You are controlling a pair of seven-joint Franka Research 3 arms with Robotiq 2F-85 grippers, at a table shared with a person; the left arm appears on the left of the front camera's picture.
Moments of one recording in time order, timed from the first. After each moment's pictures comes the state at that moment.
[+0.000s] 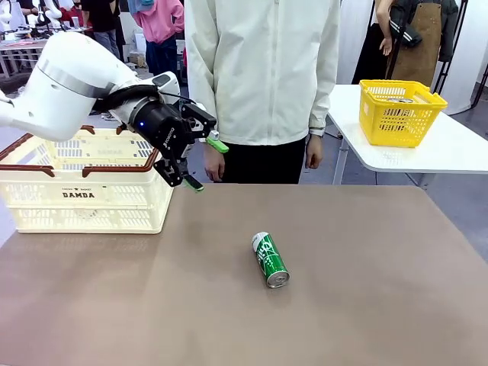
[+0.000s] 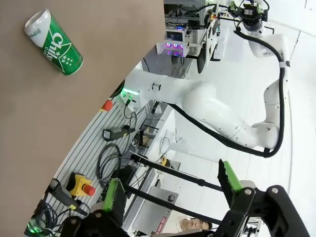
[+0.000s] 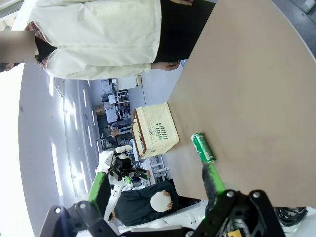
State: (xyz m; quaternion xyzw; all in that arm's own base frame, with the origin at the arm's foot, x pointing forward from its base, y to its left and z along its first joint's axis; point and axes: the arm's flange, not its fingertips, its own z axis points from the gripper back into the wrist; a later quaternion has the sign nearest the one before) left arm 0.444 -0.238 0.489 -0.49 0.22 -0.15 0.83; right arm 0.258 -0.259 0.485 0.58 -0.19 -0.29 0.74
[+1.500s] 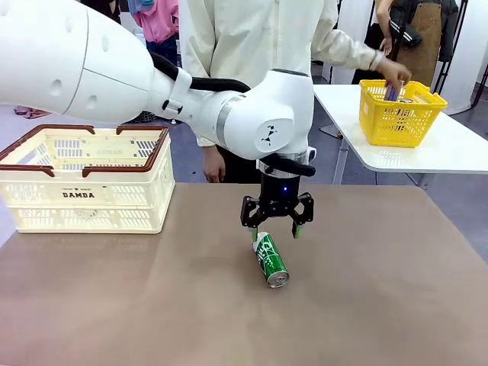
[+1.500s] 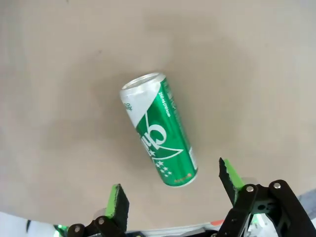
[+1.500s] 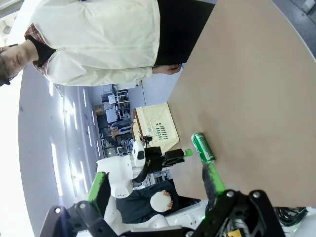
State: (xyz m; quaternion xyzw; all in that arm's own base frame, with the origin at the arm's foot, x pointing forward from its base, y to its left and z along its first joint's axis) left arm 0.411 -0.487 0.390 0.01 0.02 0.03 1.00; right arm 0.258 -0.259 0.485 0.58 -0.19 -0.29 0.74
